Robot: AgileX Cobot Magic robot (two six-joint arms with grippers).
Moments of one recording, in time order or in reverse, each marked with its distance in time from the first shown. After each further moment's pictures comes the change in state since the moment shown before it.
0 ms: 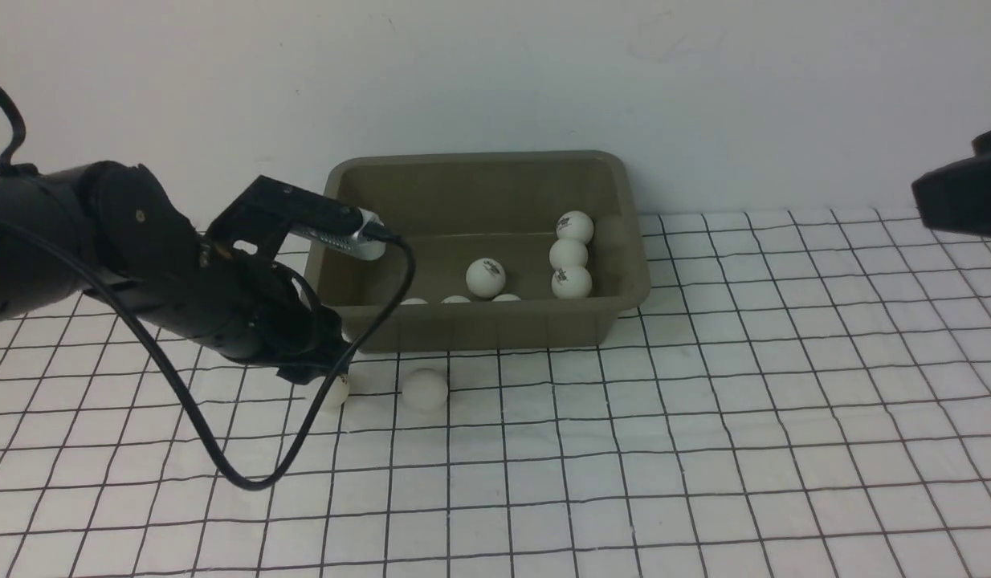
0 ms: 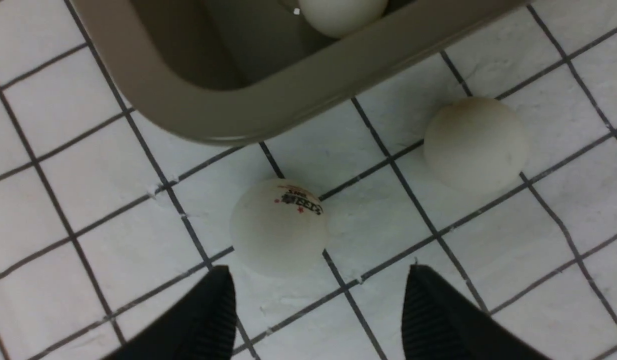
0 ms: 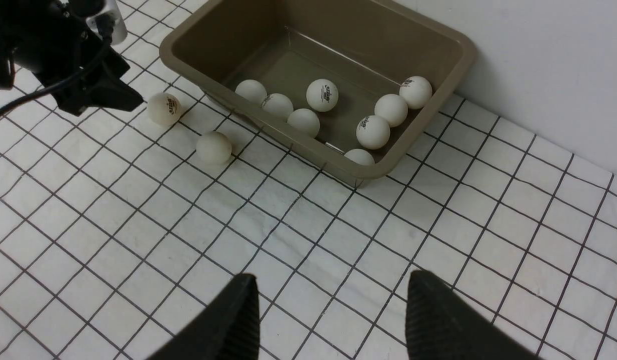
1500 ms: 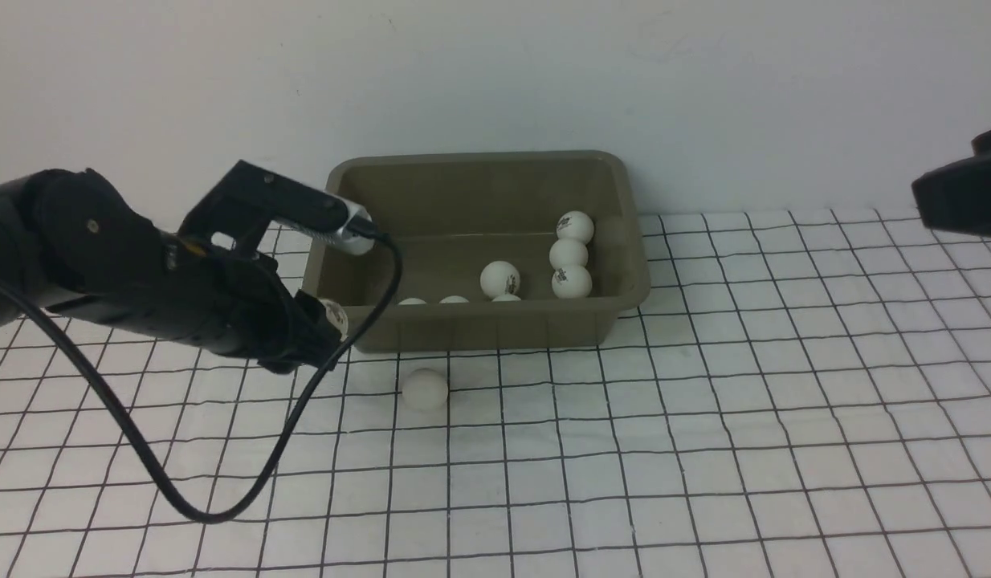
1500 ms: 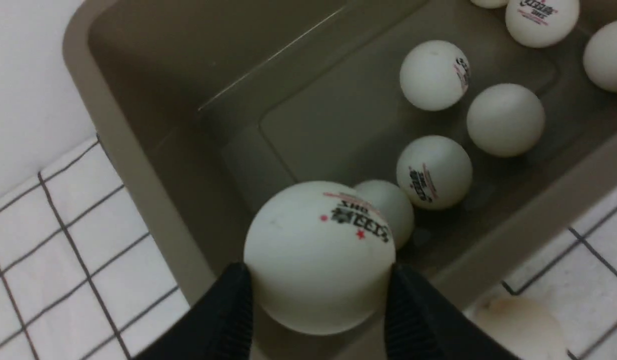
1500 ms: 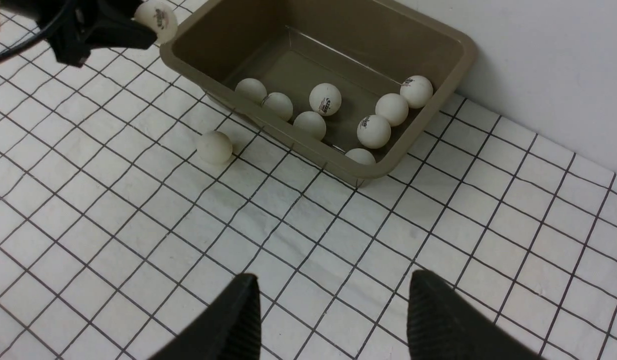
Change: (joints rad) right arm 0.000 0.000 0.000 0.016 0.005 -0.001; left arm 0.000 -0.006 -0.125 -0.151 -0.097 0.285
